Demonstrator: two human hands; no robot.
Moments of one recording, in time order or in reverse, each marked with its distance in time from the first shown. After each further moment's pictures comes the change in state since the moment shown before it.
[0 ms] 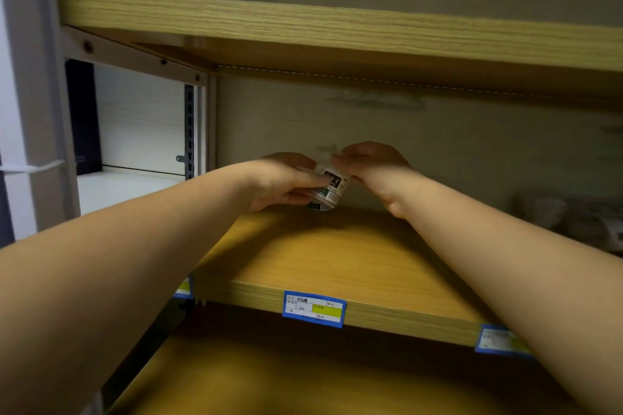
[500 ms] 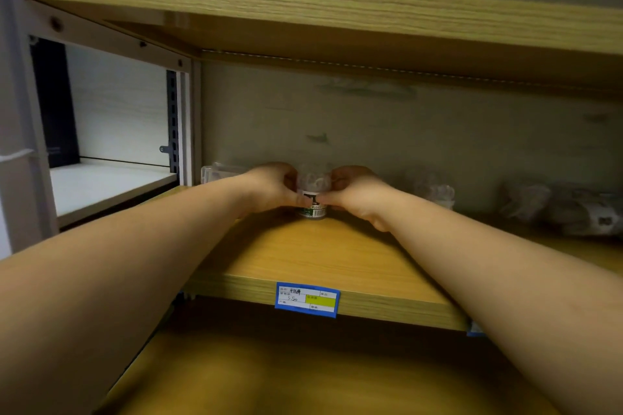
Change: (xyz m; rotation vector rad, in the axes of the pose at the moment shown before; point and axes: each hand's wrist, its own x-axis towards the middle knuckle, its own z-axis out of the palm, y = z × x) left_hand 0.003 -0.023 0.005 0.647 0.125 0.072; right_hand -0.013 0.033 0.019 -0.307 -0.126 0.086
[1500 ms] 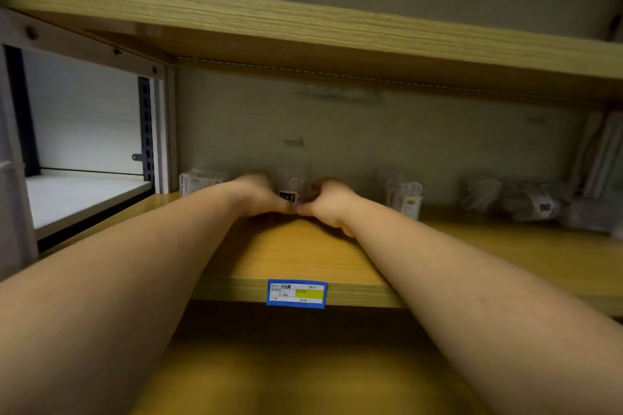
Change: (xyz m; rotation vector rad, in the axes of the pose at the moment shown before) left_hand 0.005 0.002 0.005 0.093 -0.019 -0.114; right_hand -0.019 -0.011 0.013 -0.210 0.072 0.124
